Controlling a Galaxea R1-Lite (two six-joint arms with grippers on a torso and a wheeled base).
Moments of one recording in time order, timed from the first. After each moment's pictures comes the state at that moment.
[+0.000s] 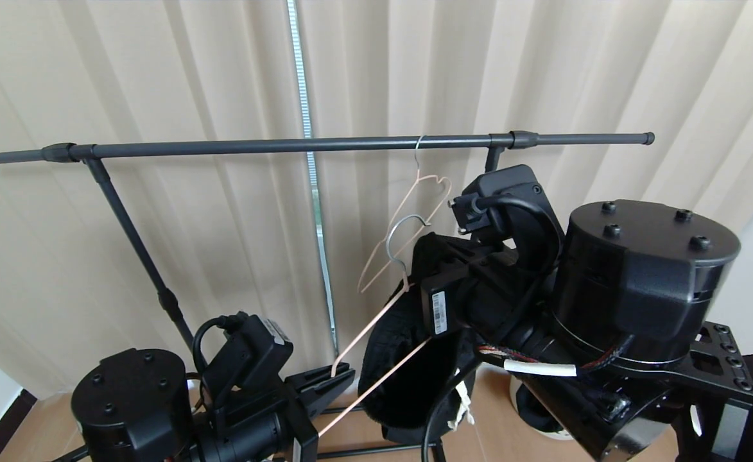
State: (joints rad) left arm -0.73 1.77 -0.19 -1.37 -0.13 0.04; right arm 1.00 1.72 -0.88 -0.70 -0.68 0.01
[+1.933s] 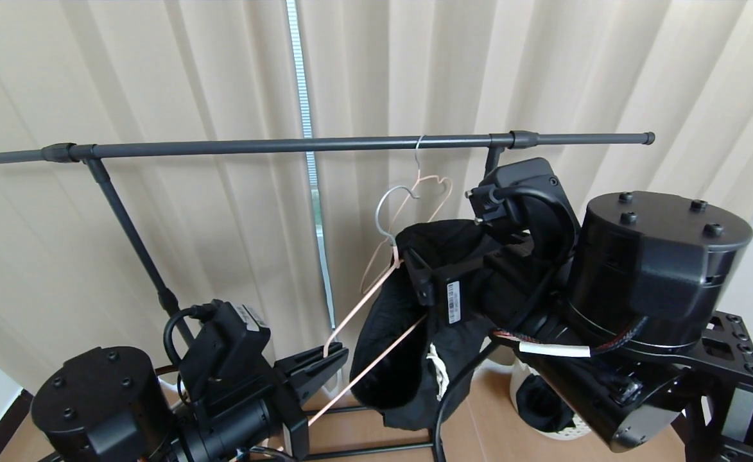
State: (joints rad) left arm -0.71 1.76 -0.17 -1.51 -0.13 0.03; right arm 0.96 1.70 -0.87 -0.70 -0.68 0.00
